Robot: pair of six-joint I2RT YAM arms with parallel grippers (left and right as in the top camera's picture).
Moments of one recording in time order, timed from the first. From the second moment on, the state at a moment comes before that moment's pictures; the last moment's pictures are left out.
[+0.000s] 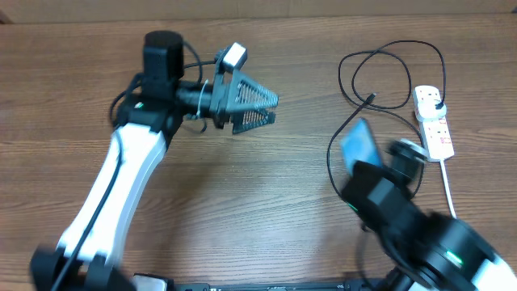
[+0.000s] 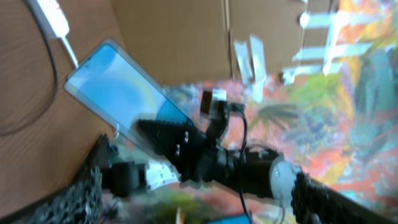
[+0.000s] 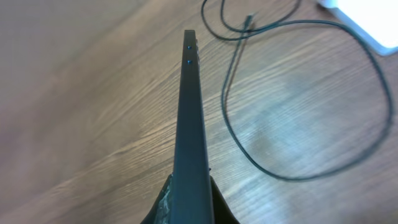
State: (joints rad) left arm -0.21 1.51 1.31 -0.42 1.50 -0.81; right arm 0.82 0.85 1.09 -1.15 0.56 1.20
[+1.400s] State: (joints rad) left arm -0.32 1.16 0.69 -0.12 0.80 -1.37; right arm 0.82 0.86 0.26 0.41 0.07 1.87
